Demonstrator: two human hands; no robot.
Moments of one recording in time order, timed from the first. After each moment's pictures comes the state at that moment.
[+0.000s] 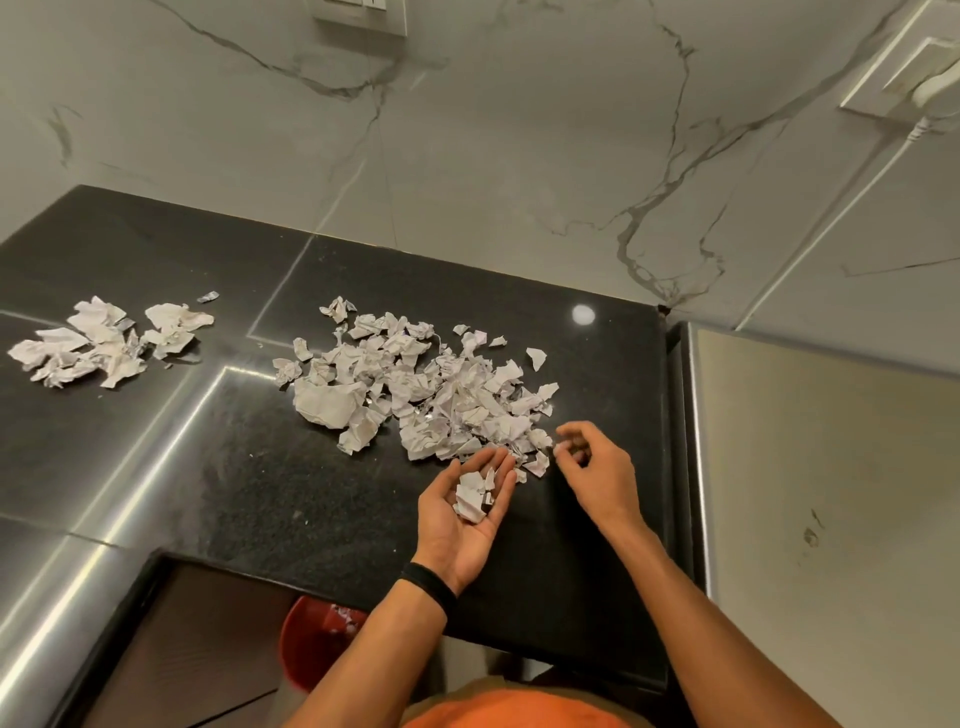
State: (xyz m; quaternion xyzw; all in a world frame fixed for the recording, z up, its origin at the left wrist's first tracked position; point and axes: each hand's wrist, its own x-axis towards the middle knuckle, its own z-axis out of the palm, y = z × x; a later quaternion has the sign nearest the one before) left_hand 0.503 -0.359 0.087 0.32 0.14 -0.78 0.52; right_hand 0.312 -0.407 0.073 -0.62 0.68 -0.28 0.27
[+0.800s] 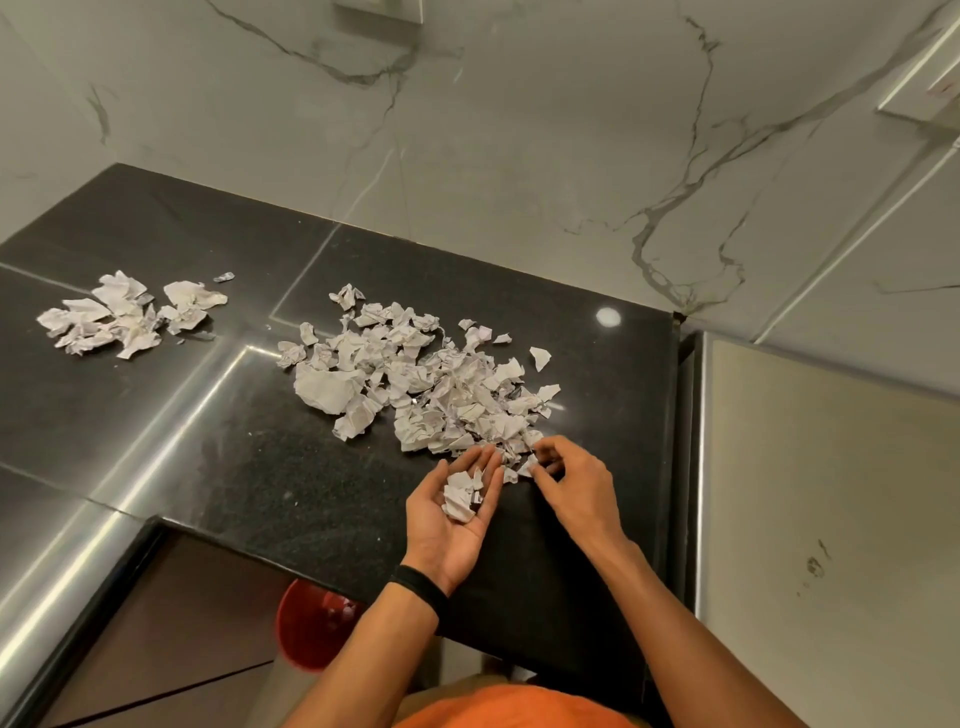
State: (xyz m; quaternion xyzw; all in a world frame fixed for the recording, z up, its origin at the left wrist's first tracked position) left_hand 0.487 -0.355 0.088 0.31 0.18 -0.73 0.58; right_hand 0.316 -0.405 0.067 -0.68 0.65 -0.21 0.28
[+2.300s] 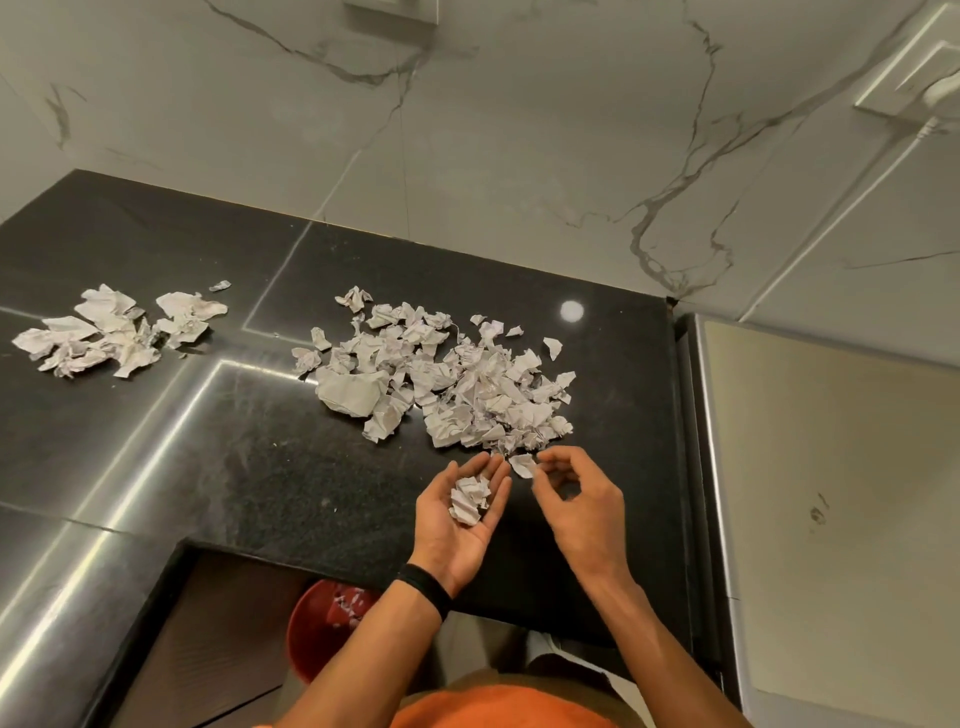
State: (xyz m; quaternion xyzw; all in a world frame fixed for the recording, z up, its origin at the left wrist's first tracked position) left_hand 0.546 -0.339 0.069 0.35 0.15 -0.77 0.51; right_hand 0.389 -0.329 0.107 -0.60 0.66 -0.37 0.28
